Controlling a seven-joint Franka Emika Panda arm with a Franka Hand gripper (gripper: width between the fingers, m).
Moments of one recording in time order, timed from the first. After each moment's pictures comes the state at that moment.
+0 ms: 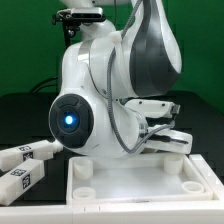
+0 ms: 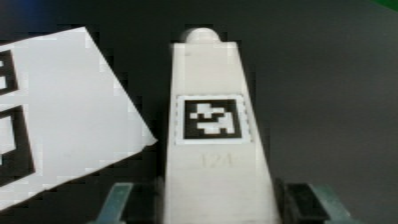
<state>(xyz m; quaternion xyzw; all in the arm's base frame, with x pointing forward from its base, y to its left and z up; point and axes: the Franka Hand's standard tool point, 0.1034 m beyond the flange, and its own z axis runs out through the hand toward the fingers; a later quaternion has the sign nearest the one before) 0.429 0.082 0.011 -0.81 0.23 0.50 0.17</state>
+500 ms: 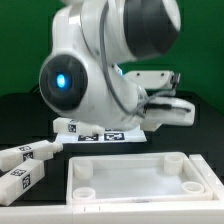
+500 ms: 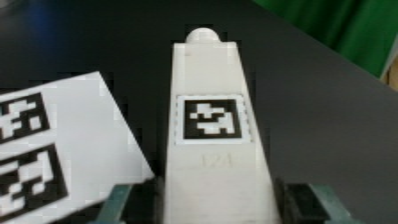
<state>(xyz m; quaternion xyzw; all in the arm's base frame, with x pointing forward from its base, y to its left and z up) 0.454 0.076 0.082 -0.83 0.21 0.48 0.19</state>
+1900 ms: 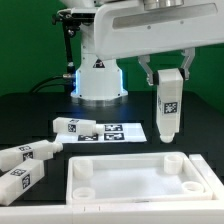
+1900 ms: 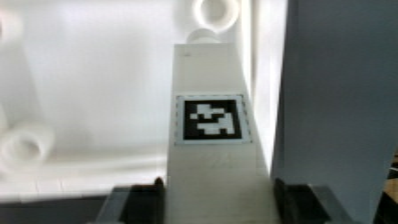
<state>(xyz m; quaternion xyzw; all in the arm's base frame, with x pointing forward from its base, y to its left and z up) 0.584 0.080 0.177 -1.00 -0.01 -0.06 0.05</state>
